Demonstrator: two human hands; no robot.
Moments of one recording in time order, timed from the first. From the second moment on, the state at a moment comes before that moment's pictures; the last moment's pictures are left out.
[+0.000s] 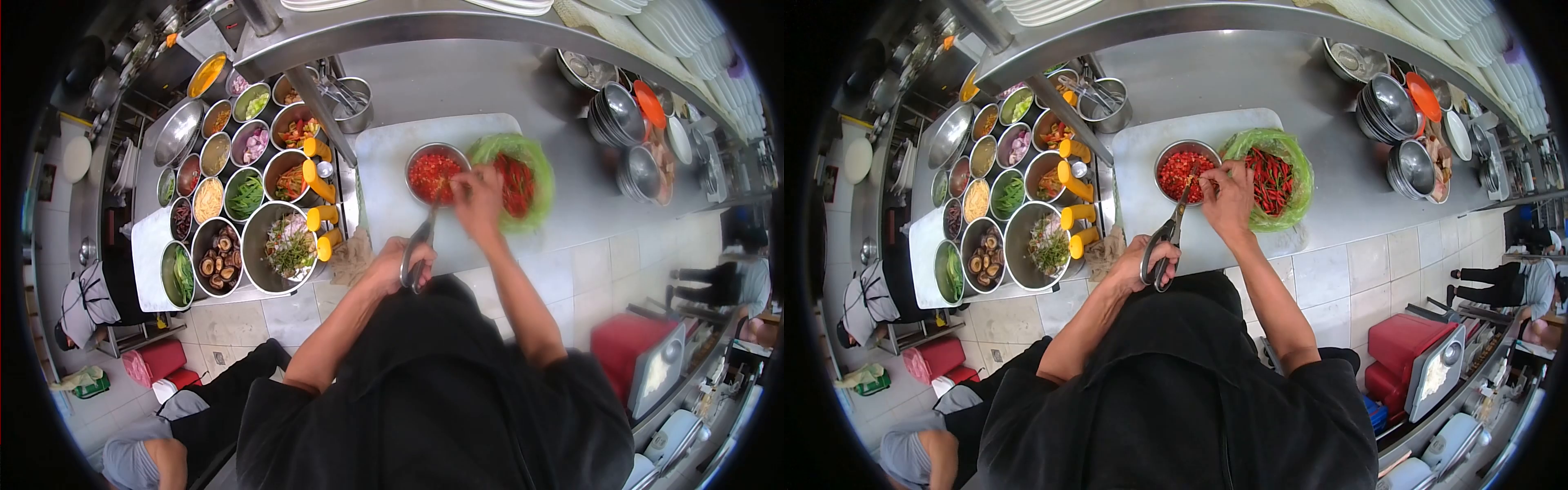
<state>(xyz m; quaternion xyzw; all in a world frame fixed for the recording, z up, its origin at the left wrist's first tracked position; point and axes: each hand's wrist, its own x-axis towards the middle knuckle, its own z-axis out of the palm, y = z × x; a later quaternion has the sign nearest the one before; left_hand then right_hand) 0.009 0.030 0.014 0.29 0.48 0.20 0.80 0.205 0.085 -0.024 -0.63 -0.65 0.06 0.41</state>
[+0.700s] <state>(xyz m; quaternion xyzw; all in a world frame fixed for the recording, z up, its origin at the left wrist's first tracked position) -0.008 0.004 -0.038 0.39 0.43 0.28 0.76 0.010 0.098 0.078 -0.32 -0.80 0.34 0.38</state>
